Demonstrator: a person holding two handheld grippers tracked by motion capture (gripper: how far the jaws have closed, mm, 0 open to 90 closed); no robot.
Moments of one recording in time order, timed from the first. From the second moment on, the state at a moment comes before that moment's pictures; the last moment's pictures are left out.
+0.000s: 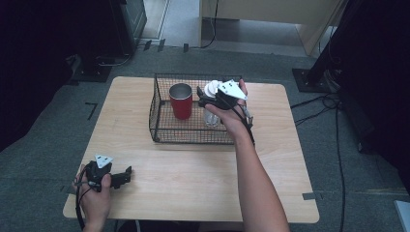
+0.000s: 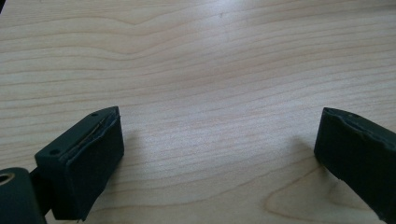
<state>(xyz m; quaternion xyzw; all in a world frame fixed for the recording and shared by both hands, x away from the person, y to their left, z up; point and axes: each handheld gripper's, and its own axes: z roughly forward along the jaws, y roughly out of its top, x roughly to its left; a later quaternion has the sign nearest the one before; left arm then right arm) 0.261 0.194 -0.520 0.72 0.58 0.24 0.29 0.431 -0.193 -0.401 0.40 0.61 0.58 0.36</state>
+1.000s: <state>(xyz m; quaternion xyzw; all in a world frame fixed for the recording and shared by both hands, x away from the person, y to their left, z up) 0.261 0.194 -0.520 0.72 0.58 0.24 0.29 0.370 -0.224 -0.382 0.37 0.60 0.61 0.37</state>
